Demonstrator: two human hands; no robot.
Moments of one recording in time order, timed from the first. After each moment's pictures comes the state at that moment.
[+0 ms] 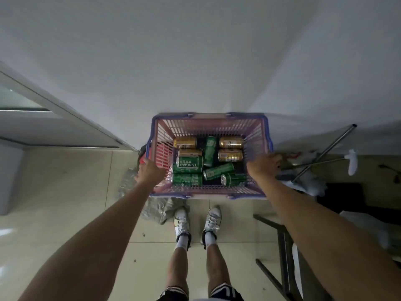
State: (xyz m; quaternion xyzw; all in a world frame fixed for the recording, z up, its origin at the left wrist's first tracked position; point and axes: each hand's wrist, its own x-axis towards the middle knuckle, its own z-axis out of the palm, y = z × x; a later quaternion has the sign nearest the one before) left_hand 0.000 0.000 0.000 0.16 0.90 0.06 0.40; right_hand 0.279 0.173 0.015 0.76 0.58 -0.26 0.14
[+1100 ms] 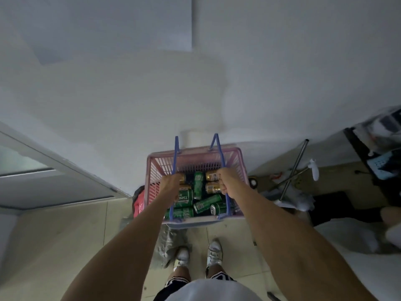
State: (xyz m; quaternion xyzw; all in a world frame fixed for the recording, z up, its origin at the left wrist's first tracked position) left_hand 0.082 0.067 0.112 0.12 0.80 0.31 0.50; right_hand 0.257 0.156 0.121 0.70 0.31 -0.64 -0.06
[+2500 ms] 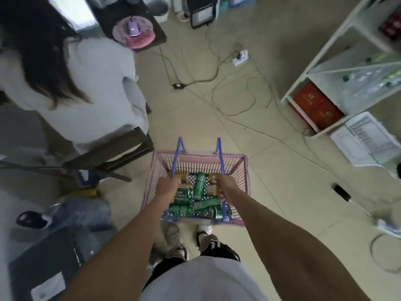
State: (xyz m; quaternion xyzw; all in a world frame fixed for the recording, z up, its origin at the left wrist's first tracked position) left_hand 0.444 -0.369 0.075 0.74 0.39 -0.26 0.47; right_hand 0.446 -0.565 0.100 0.62 -0.39 -0.35 -0.58
